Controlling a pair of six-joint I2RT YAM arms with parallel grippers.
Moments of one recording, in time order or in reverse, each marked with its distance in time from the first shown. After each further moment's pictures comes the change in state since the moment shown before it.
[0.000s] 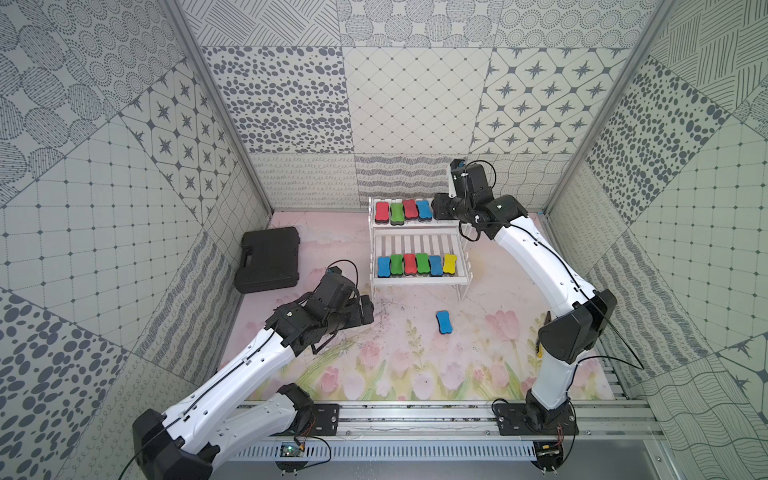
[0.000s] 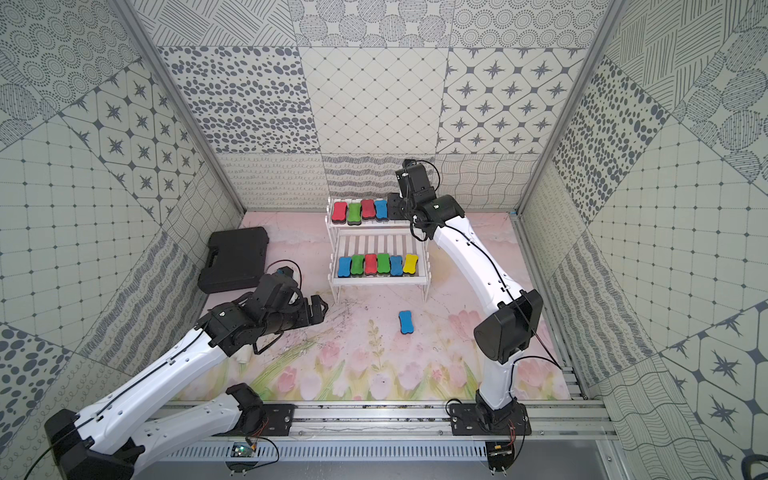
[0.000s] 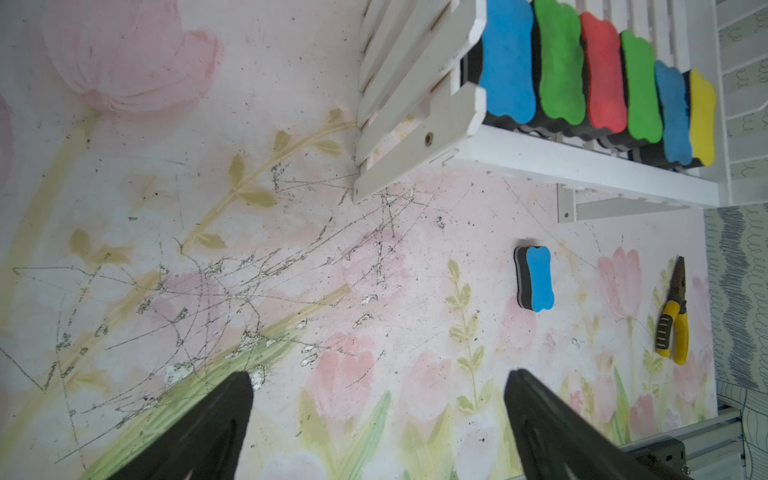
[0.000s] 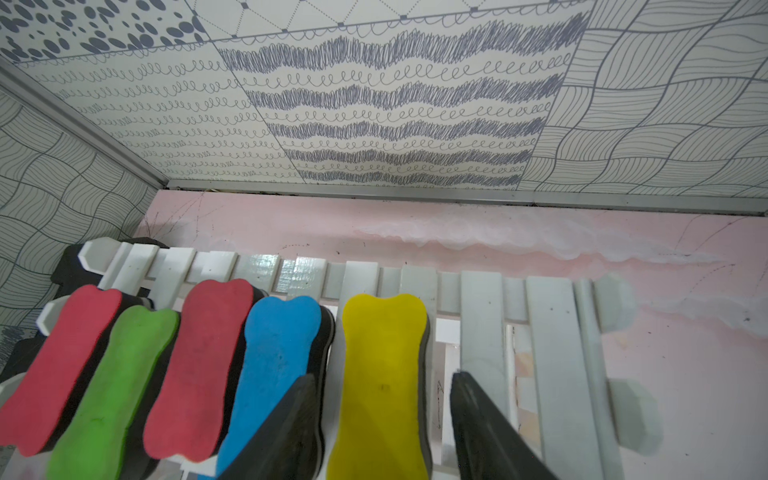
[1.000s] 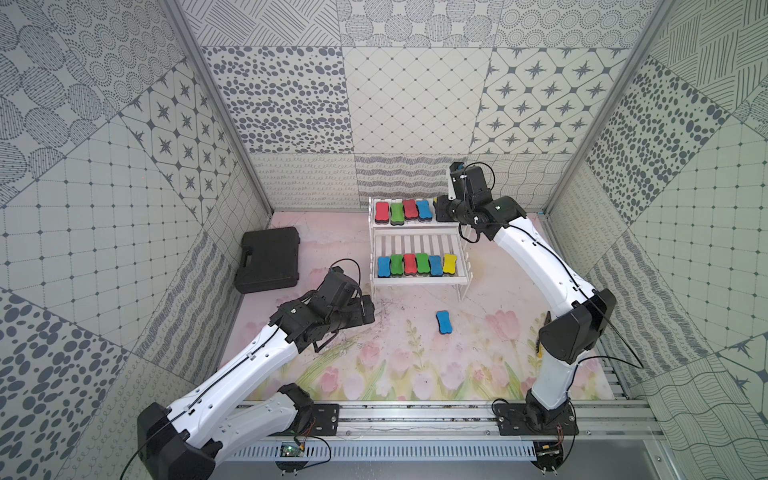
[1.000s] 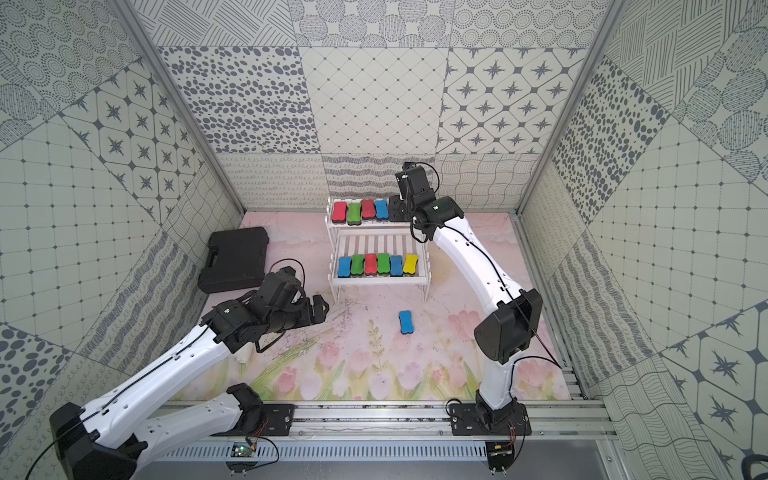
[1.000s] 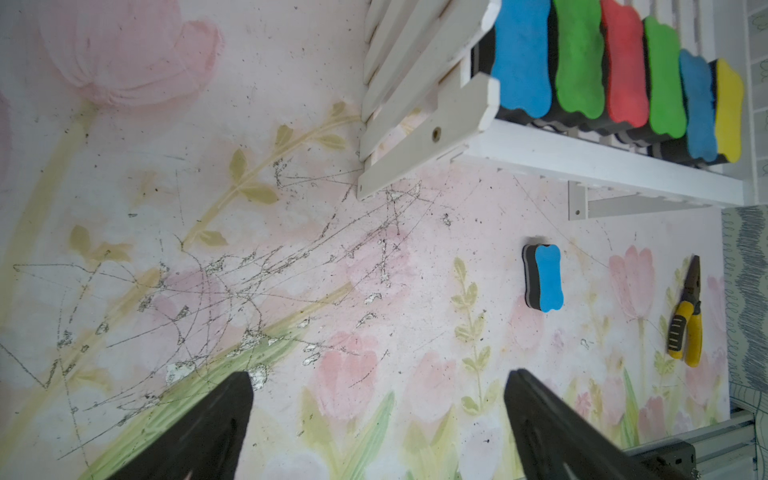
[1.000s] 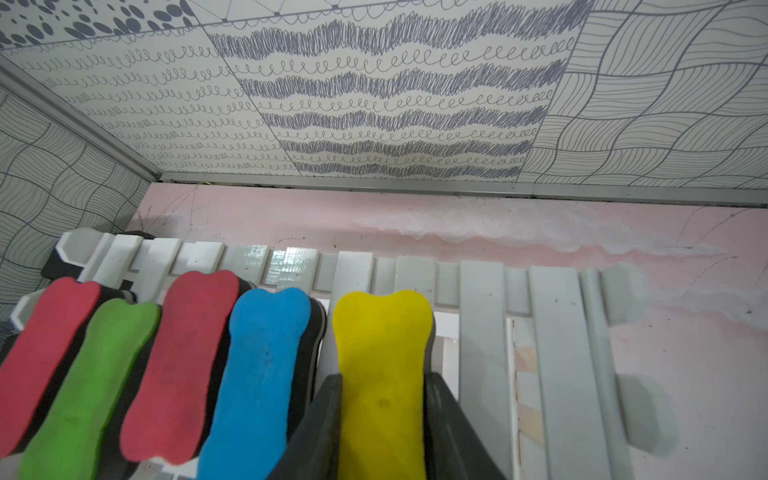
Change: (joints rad) left arm 0.000 0.024 0.004 -0.002 0.000 0.000; right arm -0.002 -0.046 -0.072 0.017 0.000 0.010
